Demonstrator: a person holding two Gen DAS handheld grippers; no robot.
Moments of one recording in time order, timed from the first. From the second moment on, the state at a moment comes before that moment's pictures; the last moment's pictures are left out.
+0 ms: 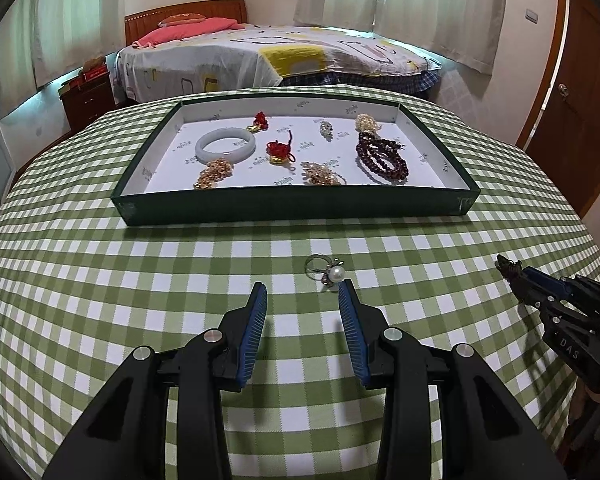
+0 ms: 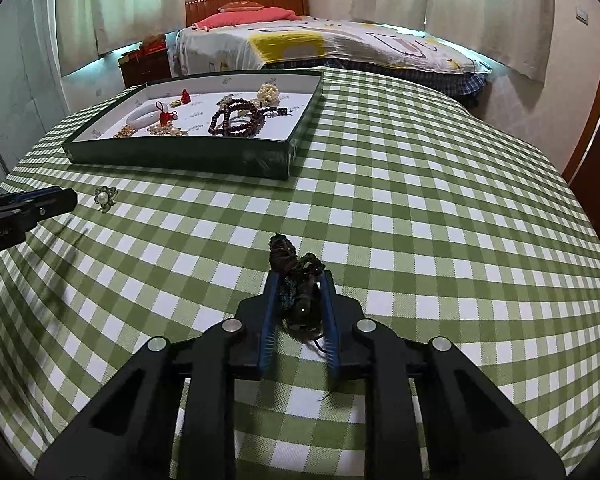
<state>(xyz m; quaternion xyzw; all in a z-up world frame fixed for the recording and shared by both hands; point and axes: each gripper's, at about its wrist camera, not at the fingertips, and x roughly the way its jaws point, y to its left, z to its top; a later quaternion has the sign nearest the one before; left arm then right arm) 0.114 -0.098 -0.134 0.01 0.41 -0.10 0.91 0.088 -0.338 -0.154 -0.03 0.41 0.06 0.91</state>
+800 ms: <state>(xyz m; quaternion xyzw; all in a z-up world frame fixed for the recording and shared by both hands) 0.138 -0.117 -0.153 0.01 0.42 -0.13 0.90 0.092 -0.327 -0.143 -0.01 0.40 0.09 0.91</state>
